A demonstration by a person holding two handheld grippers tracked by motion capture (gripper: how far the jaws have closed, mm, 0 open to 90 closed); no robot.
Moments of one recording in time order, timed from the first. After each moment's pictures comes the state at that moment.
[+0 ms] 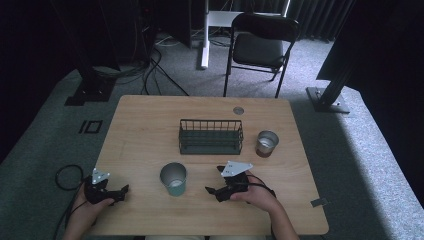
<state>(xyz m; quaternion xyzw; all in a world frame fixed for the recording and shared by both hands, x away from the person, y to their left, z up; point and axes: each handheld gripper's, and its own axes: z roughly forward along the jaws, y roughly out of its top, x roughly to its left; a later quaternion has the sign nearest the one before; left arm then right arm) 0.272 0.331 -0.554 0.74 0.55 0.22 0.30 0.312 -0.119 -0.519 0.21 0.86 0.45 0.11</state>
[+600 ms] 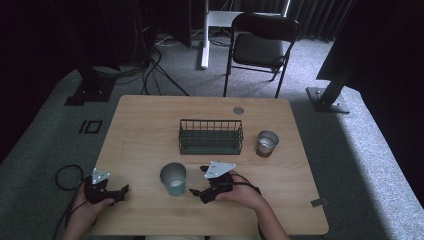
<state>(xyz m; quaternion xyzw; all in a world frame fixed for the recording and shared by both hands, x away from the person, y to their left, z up) 0.272 0.331 -0.554 0.74 0.55 0.22 0.30 0.311 -0.073 -0.513 0.16 0.86 0.48 0.09</state>
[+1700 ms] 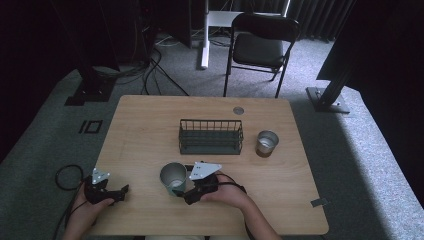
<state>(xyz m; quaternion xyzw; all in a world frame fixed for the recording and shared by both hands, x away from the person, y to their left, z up) 0.272 0.331 -0.554 0.74 0.55 0.22 0.30 0.308 -0.029 -0.509 0.13 0.84 0.52 0.09</state>
